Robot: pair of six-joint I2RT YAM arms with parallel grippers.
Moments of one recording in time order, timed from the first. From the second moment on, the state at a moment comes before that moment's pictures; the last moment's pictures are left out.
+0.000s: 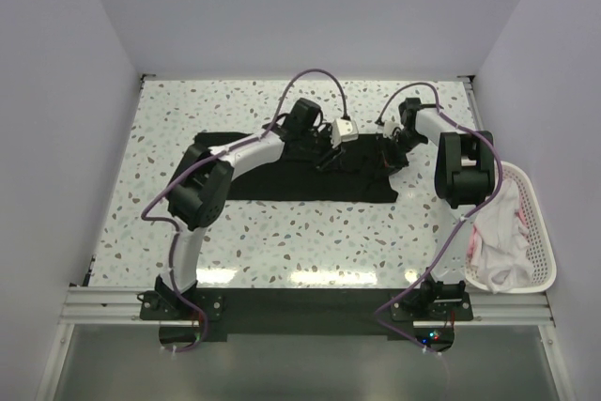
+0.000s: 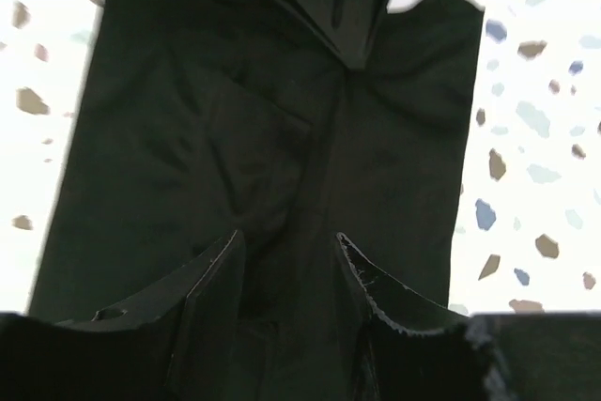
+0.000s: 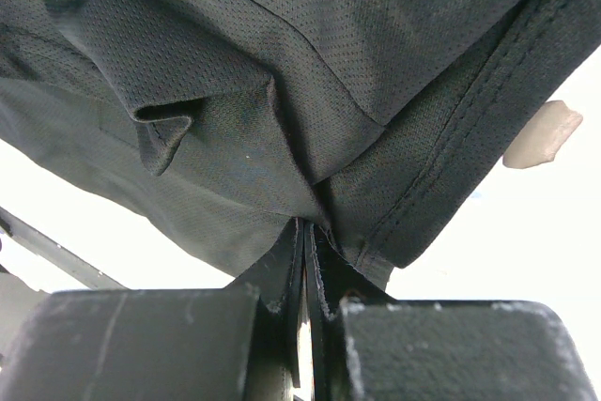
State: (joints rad) left arm -0.63 2.10 1.58 -0.18 0.61 0.45; right arm 0.04 2.16 1.58 -0.96 -0.45 -0.09
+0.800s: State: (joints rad) left arm -0.59 2.28 1.71 -0.13 0.42 0.38; right arm 0.04 2.16 1.60 -0.98 -0.40 -0.10
